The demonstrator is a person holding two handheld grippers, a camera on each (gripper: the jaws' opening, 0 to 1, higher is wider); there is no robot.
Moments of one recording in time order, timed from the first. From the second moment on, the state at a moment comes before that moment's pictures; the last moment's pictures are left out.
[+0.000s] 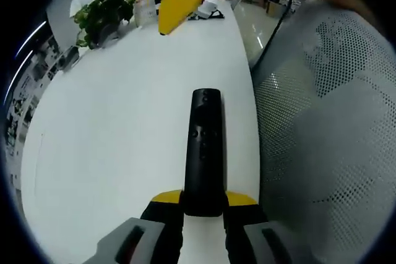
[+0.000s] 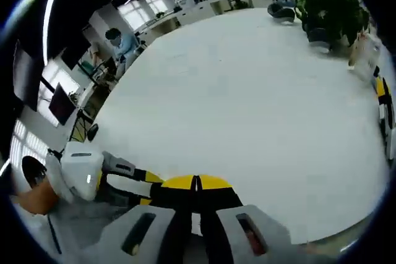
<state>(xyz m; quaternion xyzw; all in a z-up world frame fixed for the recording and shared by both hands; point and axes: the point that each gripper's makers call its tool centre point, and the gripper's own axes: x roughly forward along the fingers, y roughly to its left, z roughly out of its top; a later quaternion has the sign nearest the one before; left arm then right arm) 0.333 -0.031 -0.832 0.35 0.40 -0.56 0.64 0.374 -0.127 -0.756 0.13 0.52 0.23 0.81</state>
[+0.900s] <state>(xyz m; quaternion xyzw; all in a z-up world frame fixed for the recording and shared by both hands) 0.327 -0.041 -0.831 0.35 0.38 -0.58 0.63 0.338 -0.150 -0.816 0.16 0.67 0.13 0.72</state>
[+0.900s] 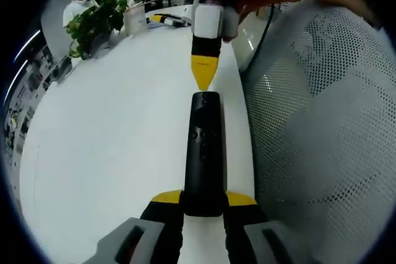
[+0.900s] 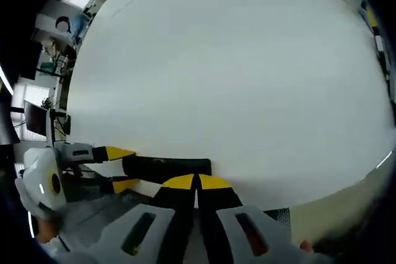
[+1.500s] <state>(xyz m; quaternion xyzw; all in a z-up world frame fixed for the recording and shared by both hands) 0.328 -0.041 -0.831 0.35 0.37 -0.59 0.63 0.333 -0.155 -0.826 0.09 0.68 0.13 0.72</state>
